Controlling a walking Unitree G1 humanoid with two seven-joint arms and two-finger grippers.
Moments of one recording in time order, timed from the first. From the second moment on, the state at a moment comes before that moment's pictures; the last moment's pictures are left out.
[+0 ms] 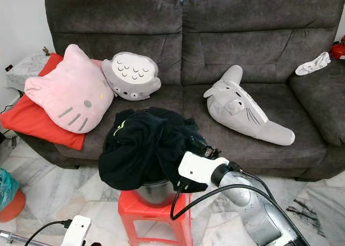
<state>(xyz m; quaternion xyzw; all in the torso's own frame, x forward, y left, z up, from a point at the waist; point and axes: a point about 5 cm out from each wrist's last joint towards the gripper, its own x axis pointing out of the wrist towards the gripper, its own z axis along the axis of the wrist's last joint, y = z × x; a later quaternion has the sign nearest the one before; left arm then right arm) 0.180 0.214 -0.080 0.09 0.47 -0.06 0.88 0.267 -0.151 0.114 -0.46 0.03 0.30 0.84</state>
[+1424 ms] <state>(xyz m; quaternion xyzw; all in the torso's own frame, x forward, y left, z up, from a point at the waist) 0.180 0.214 -0.080 0.09 0.47 -0.05 0.88 0.298 -0.161 0.122 -0.51 -0.02 0.26 0.82</state>
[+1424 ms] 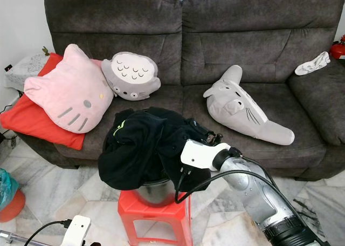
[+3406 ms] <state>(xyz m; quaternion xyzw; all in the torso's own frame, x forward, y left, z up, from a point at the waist) 0.182 0.214 -0.079 0.09 0.46 -0.05 0.88 0.356 -0.131 0.169 -0.52 -0.13 0.30 0.79</state>
